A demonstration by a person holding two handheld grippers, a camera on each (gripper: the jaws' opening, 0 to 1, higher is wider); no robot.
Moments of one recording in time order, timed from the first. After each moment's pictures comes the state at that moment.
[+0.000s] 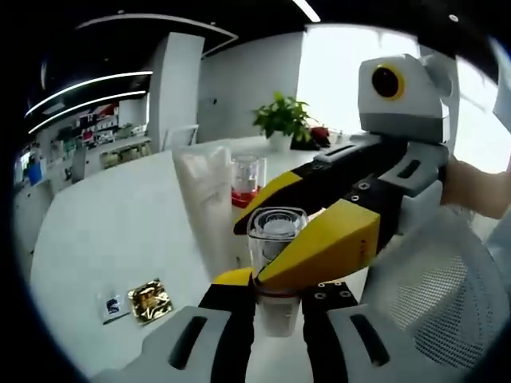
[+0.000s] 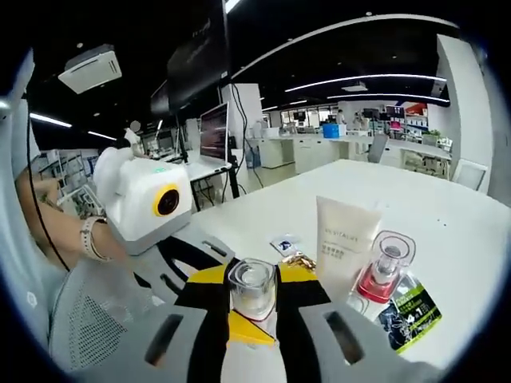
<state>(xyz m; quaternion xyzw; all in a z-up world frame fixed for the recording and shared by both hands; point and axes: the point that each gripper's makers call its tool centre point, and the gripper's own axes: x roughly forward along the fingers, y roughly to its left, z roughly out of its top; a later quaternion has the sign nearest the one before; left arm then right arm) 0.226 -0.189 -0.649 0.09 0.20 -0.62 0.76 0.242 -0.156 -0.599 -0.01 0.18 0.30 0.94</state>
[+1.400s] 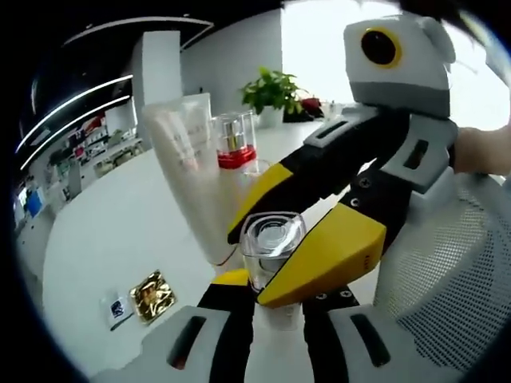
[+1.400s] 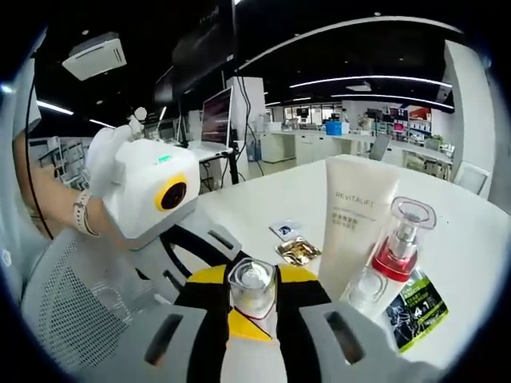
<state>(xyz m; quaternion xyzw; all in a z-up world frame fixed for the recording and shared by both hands) 0.227 -0.186 -0.686 0.19 0.20 -0.62 0.74 0.239 -0.152 -0.633 -0.04 0.18 0.31 0.93</state>
